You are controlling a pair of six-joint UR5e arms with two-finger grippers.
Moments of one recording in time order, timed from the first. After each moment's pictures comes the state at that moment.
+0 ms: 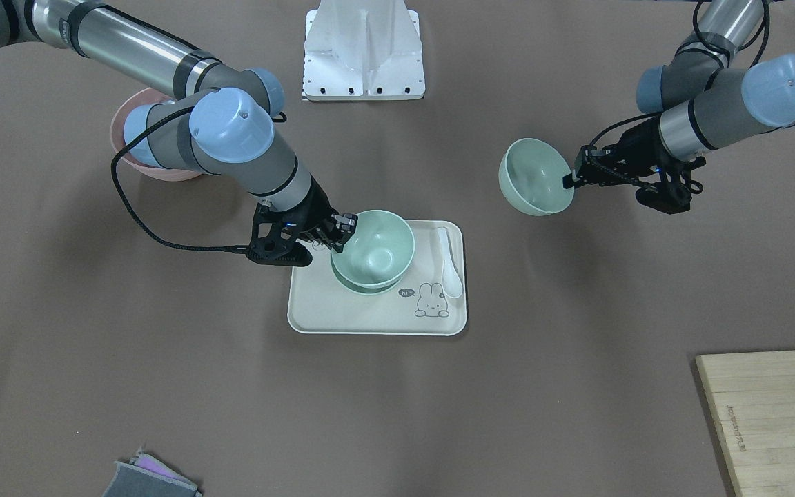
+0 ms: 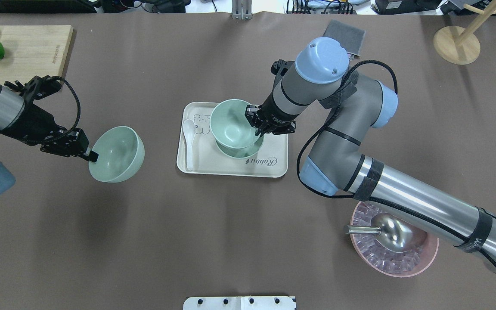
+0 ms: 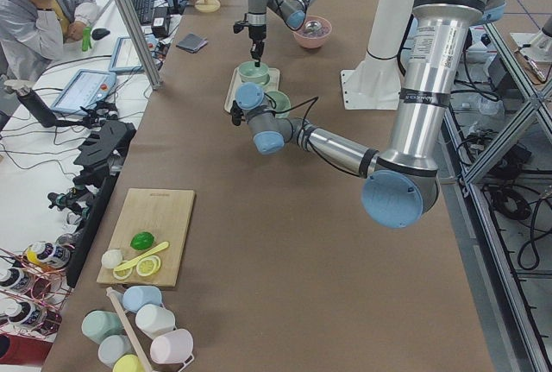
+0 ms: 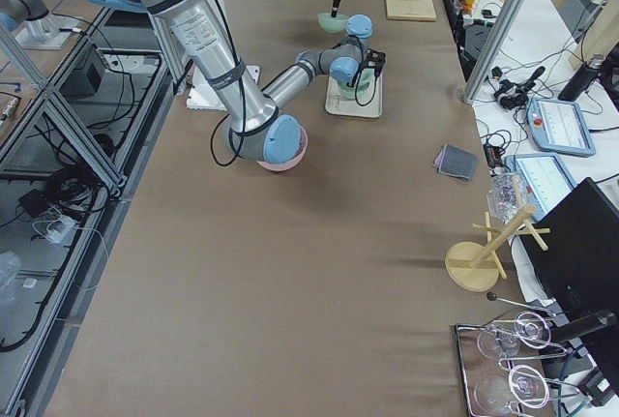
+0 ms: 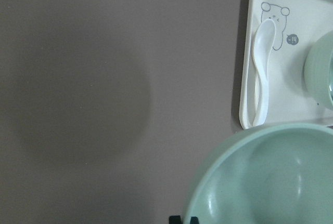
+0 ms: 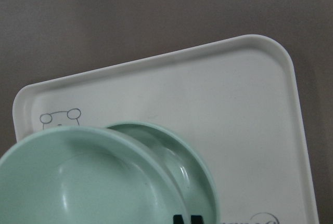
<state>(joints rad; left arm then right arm) -0.92 -1.75 -1.69 -2.33 -2.58 -1.14 0.66 -0.85 1.45 -1.18 2.11 1.44</state>
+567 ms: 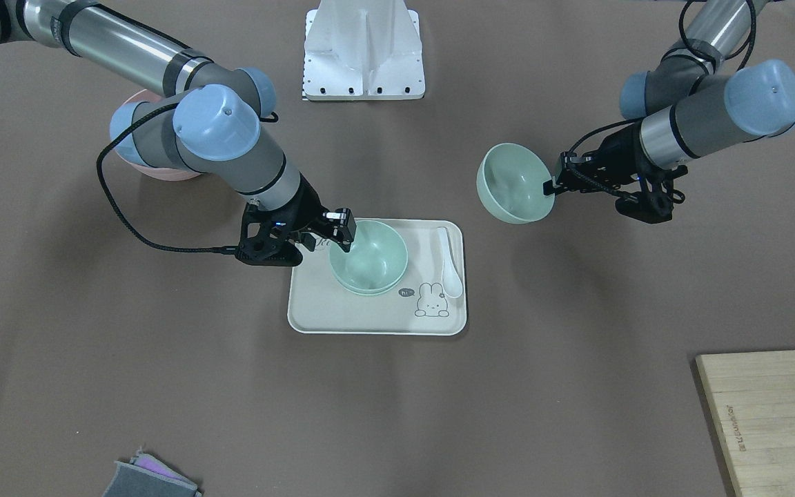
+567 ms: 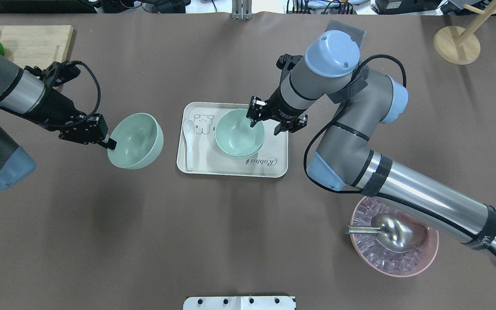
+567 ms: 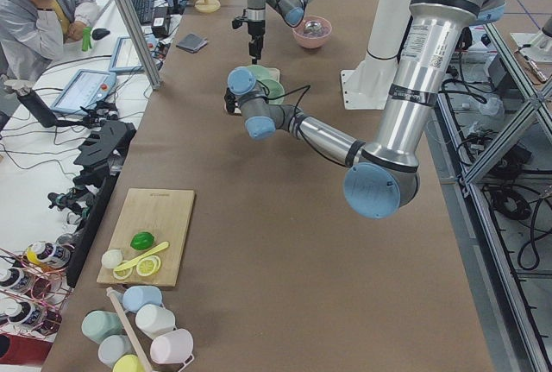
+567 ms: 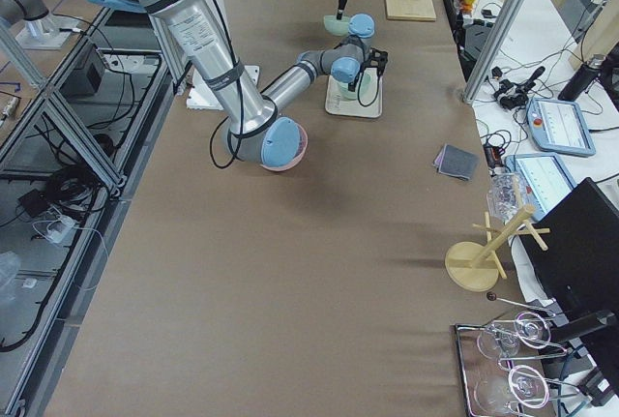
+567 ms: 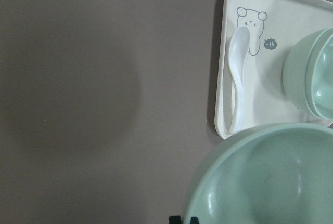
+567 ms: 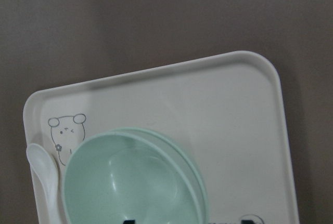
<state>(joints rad) -0.92 -1.89 -1.65 -2.26 -2.57 -1.22 0.72 -0.89 1.50 -1.18 2.17 1.42</state>
